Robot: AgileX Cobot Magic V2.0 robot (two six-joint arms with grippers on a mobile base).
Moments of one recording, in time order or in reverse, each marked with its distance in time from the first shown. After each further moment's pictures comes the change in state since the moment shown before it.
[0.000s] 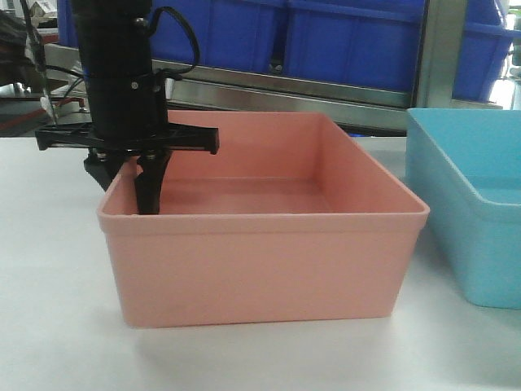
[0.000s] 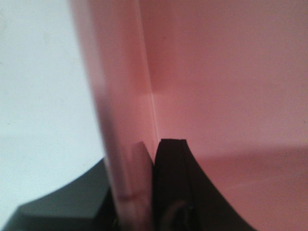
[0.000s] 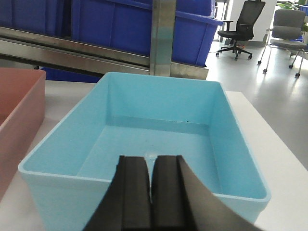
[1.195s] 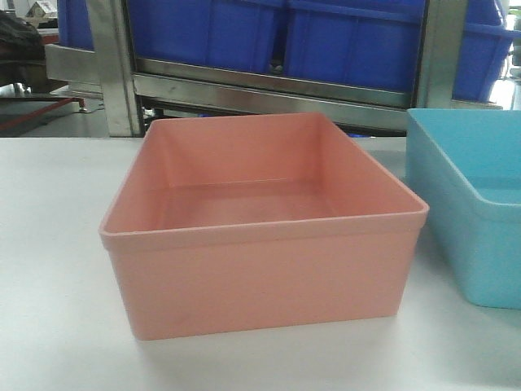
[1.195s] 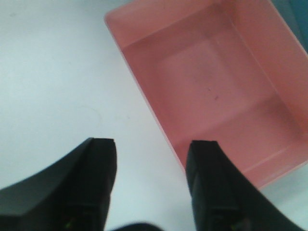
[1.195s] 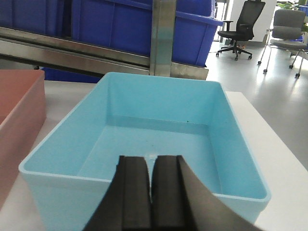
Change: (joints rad) left arm 0.000 -0.642 0.019 0.072 0.040 0.313; right arm 0.000 0.000 0.000 0.000 0.000 0.000
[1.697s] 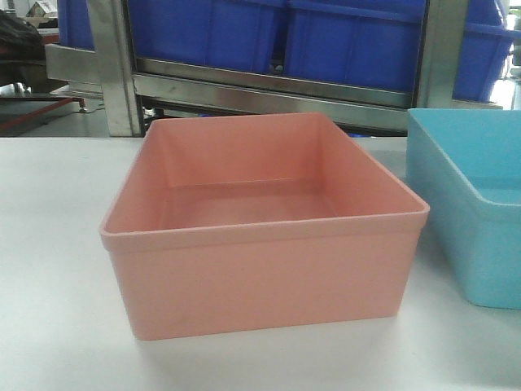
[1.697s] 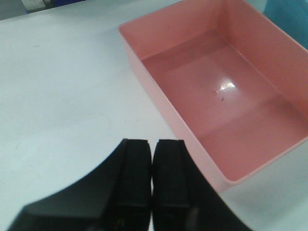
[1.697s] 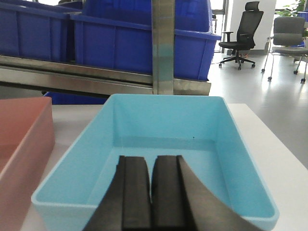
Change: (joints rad) left arm -0.002 -0.582 0.781 0.036 -0.519 0.007; right arm 0.000 0.000 -0.025 0.079 -0.039 0.000
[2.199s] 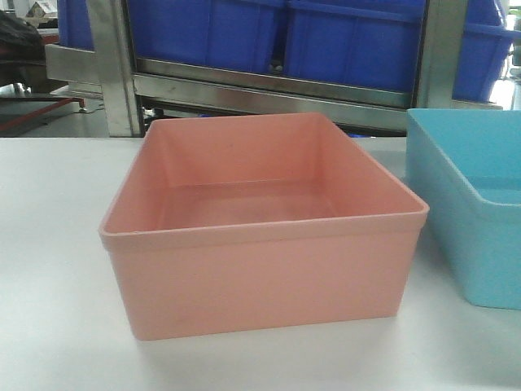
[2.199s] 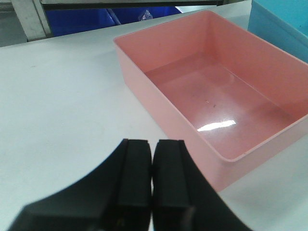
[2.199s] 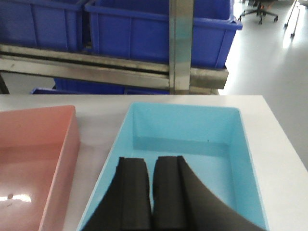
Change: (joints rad) left arm 0.000 -0.307 0.355 0.001 -0.239 0.002; right arm 0.000 0.505 -0.645 0.013 0.408 0.000
